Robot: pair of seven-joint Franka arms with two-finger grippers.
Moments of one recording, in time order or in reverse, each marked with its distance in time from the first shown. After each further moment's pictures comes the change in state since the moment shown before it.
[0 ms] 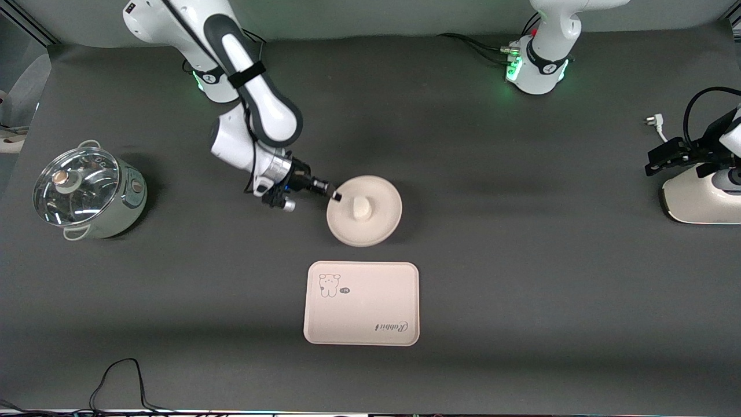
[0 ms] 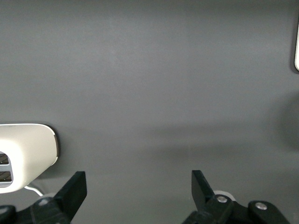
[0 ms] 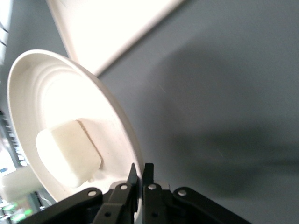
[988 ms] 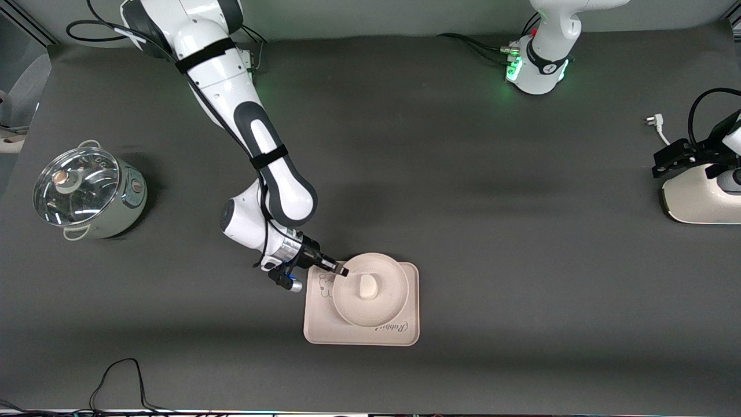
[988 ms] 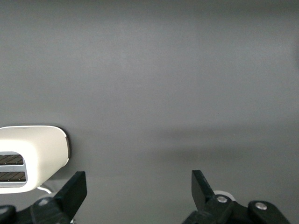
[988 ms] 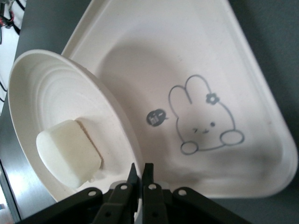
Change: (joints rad) left arm 0.001 0.000 0.001 0.000 0.040 0.017 -0.002; right arm -0.138 0.483 0.002 0.577 -0.180 -0.040 0.198
